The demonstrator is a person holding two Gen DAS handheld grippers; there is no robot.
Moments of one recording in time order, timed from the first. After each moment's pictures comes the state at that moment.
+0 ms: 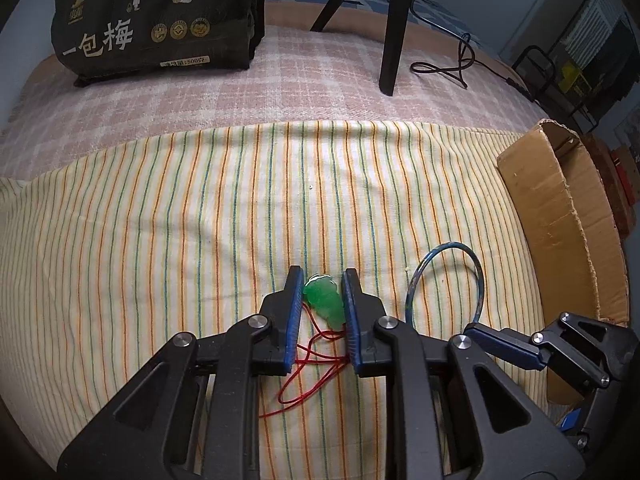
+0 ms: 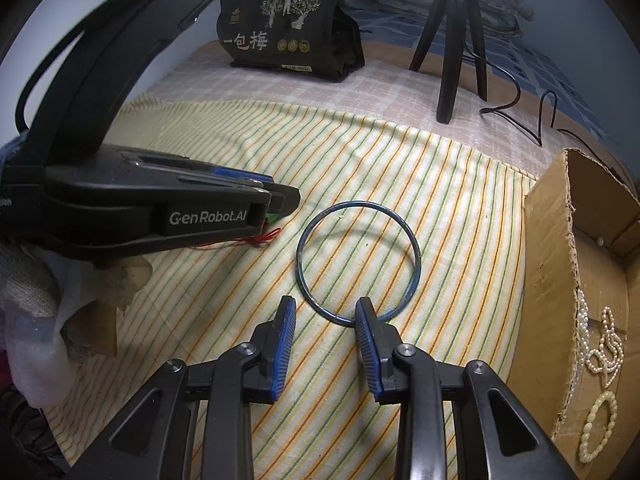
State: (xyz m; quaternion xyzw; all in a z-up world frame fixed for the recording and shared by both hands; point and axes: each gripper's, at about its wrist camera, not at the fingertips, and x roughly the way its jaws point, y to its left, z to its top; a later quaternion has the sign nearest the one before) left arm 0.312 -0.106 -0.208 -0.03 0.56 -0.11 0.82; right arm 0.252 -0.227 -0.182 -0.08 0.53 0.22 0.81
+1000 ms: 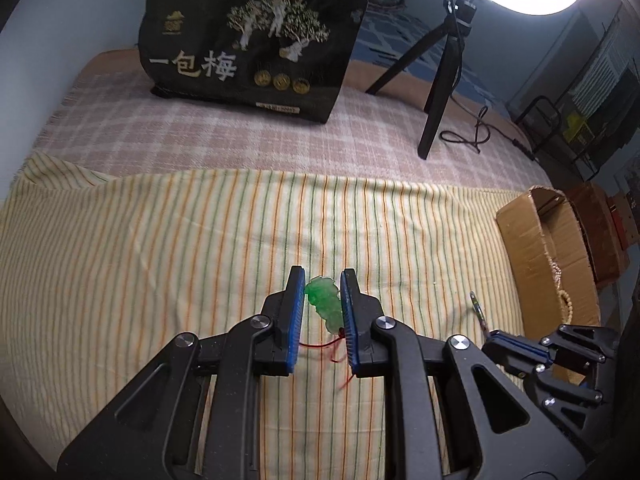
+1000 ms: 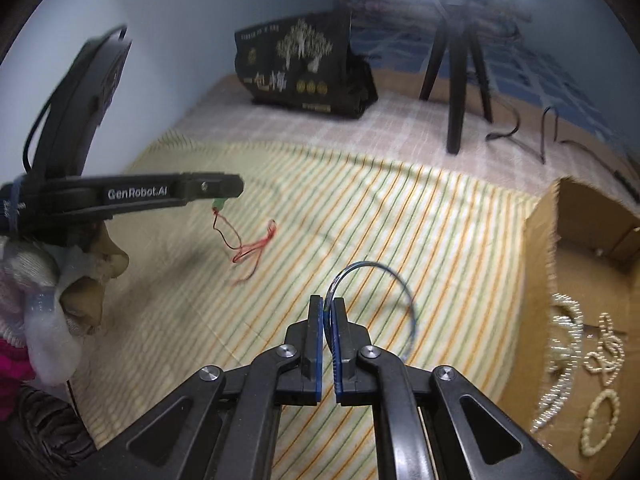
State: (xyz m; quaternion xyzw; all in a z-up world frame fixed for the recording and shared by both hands) left arm 0.288 -0.028 -0.155 -0.09 0.51 -0.08 0.85; right arm 0.247 -0.232 -0.135 -0.02 0.51 0.25 0.82
